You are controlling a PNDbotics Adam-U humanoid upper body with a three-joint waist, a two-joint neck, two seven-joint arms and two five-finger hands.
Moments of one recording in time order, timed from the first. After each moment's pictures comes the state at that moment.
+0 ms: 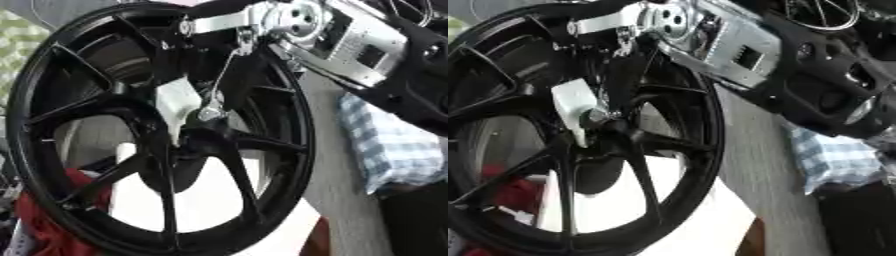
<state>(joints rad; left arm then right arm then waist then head) -0.05 0.48 0.19 -1.98 0.25 -0.16 0.19 -1.10 -0.78 0.70 -1.83 -0.01 0.49 0.59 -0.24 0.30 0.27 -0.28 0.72</state>
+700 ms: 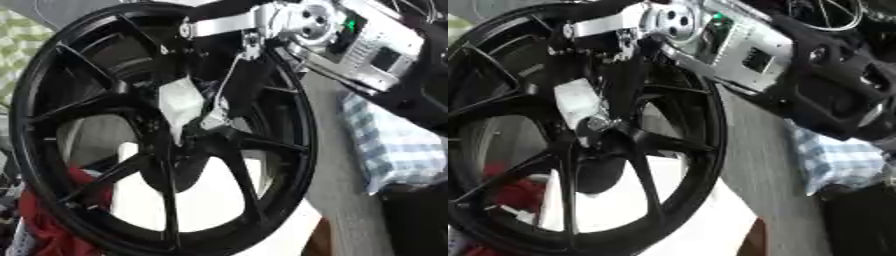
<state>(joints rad) -0.05 0.47 0.19 -1.98 0.25 -0.16 0.19 -1.10 -0.79 0.70 -1.88 -0.03 0.52 0.60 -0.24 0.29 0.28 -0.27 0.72</state>
